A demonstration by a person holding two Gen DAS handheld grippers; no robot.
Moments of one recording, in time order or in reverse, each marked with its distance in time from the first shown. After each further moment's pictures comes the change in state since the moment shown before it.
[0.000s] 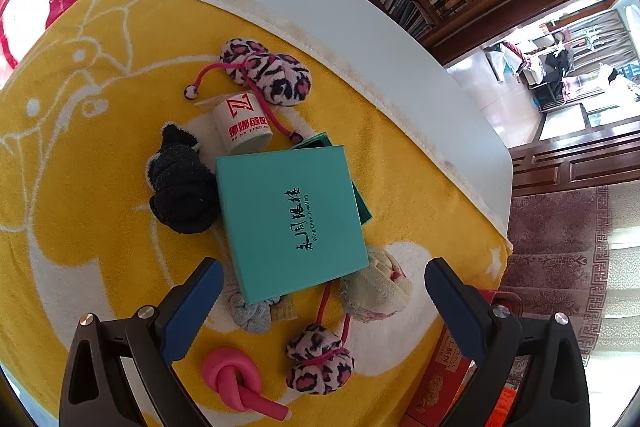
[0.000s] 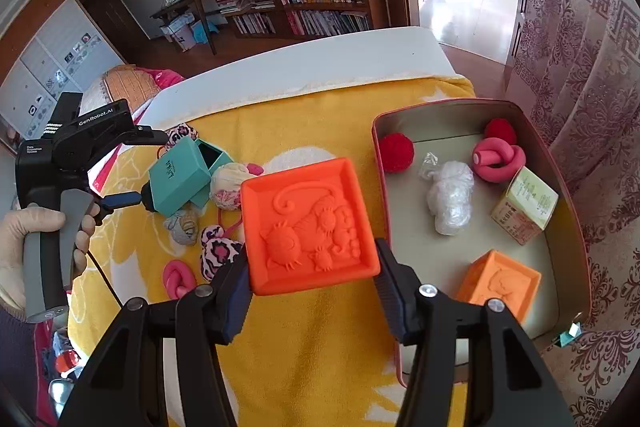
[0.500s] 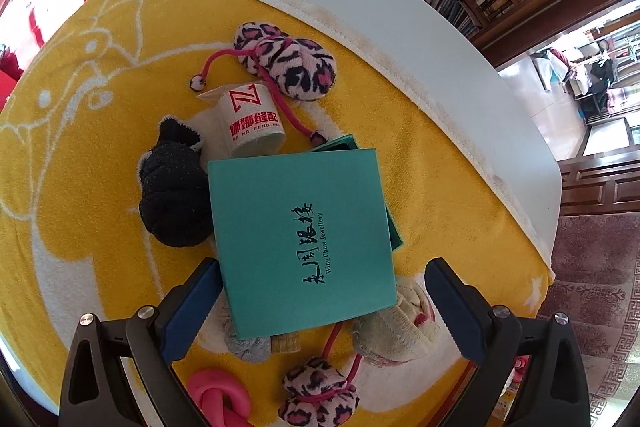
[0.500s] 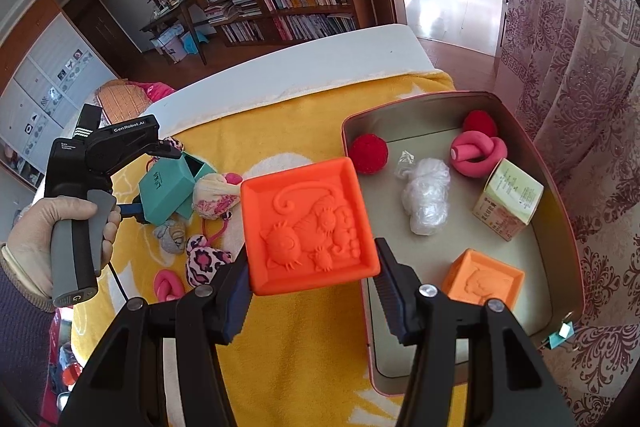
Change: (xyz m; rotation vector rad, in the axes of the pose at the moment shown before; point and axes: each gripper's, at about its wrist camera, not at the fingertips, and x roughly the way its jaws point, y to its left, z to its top) left arm 0.042 -0.013 0.011 -0.064 0.003 0.172; right arm 0.000 -0.023 0.002 0.058 -0.011 -0.002
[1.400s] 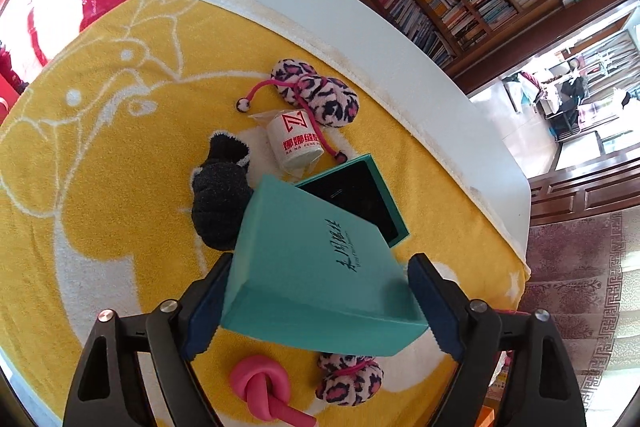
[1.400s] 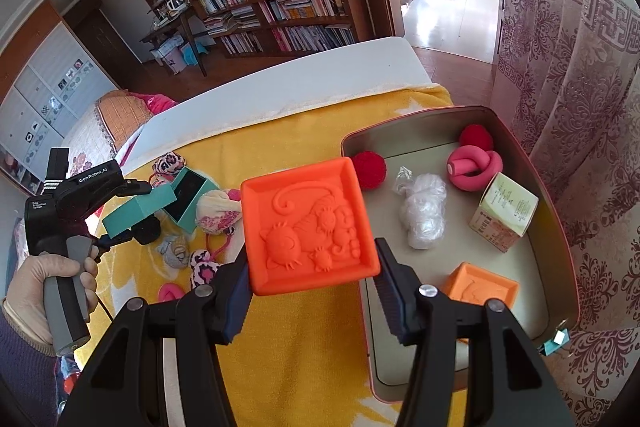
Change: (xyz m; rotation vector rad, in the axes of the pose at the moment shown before) left arm -0.055 0.062 -0.018 0.011 -0.123 -0.137; right arm -0.005 0.004 0.007 0.001 -0.039 0.013
